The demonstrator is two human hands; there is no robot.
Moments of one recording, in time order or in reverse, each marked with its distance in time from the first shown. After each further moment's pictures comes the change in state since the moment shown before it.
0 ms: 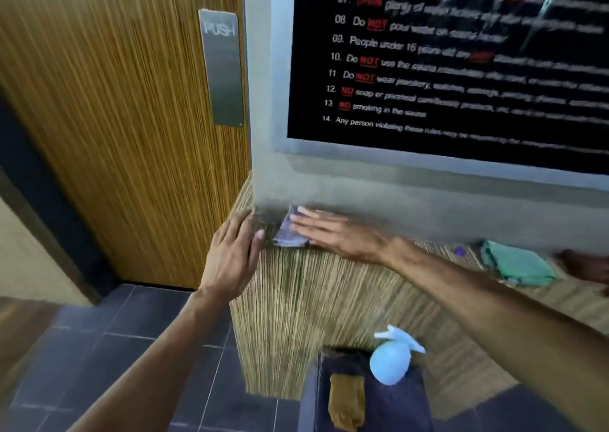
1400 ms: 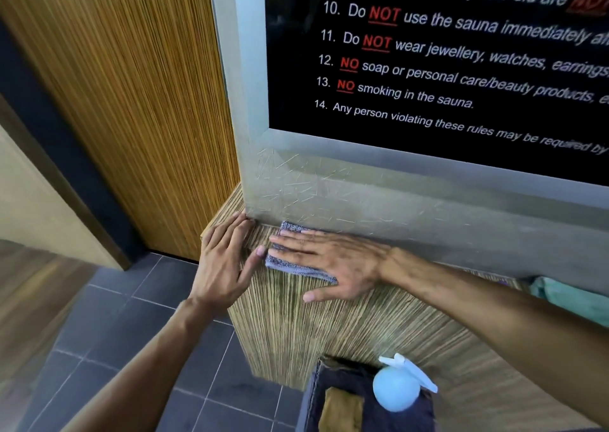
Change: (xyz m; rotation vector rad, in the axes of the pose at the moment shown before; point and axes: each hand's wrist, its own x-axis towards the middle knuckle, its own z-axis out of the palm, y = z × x) left_hand 0.009 -0.010 0.047 0.129 0.072 -0.044; right_hand 0.023 0.036 0.035 0.161 -0.185 -0.311
